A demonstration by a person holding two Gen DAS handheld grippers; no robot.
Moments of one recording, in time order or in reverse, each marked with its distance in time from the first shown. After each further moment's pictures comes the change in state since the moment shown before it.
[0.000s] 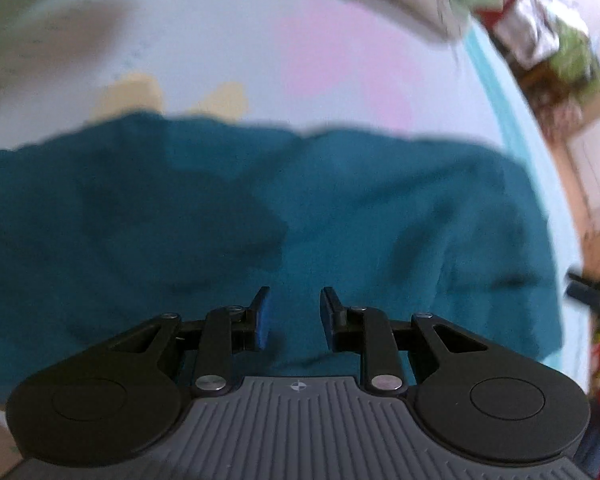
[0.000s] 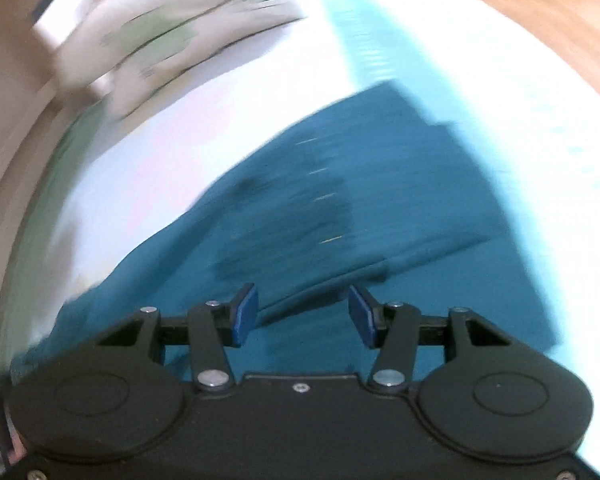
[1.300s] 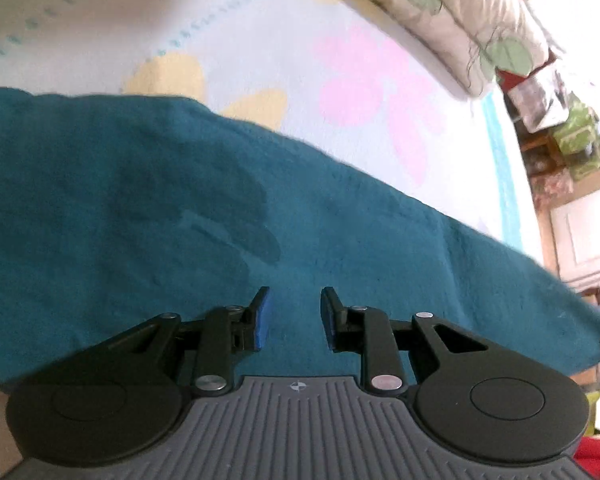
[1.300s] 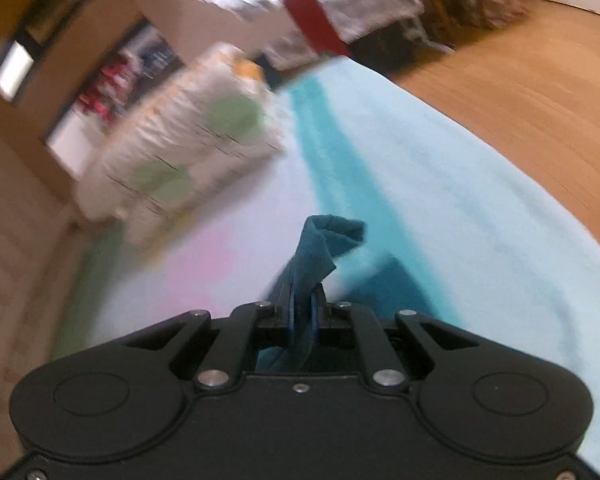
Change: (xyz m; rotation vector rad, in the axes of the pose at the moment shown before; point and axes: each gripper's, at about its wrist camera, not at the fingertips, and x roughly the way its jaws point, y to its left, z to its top) left arm -0.012 0.048 0.001 -0.222 -0.044 -0.110; right arm -0.101 -0.050 -0.001 0.065 -0.207 0.025
